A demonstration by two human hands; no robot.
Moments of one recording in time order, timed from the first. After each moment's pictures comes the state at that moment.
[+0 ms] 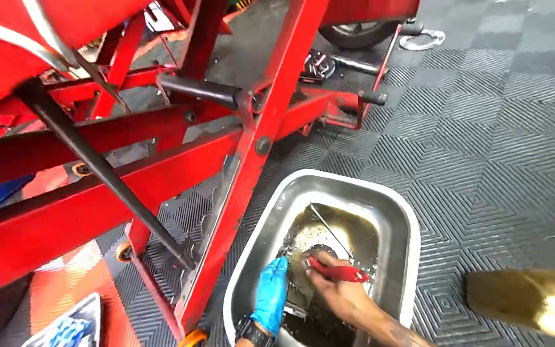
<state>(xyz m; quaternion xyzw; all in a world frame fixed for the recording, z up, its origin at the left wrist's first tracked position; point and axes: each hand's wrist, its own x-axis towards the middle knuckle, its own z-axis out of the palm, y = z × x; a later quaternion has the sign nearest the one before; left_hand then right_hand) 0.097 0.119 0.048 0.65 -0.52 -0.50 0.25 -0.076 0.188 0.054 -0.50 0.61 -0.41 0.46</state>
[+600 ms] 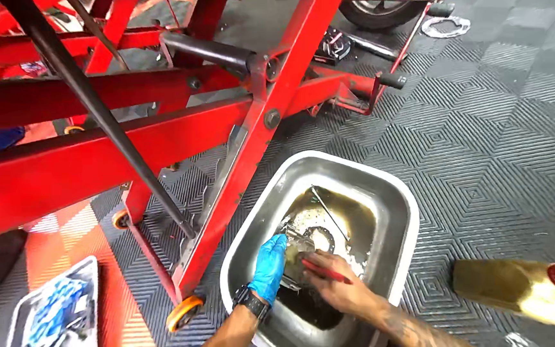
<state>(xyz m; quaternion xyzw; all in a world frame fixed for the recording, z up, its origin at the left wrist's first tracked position) 0.102 0.126 0.046 0.64 -0.51 -0.52 0.23 -0.076 0.203 0.047 -0.61 0.59 -0.32 0.42</state>
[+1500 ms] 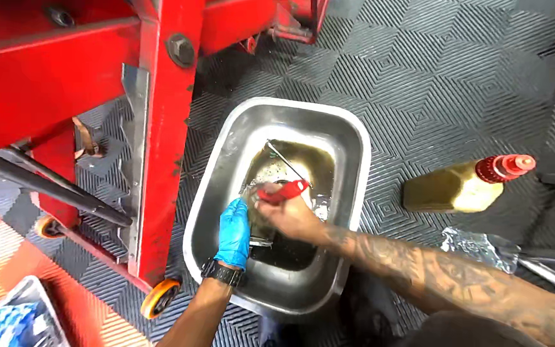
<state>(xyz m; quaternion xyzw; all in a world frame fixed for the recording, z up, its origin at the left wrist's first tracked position) 0.092 0.139 0.046 0.66 -0.52 -0.48 0.24 -0.065 0.208 0.078 -0.49 0.61 -0.42 0.47</state>
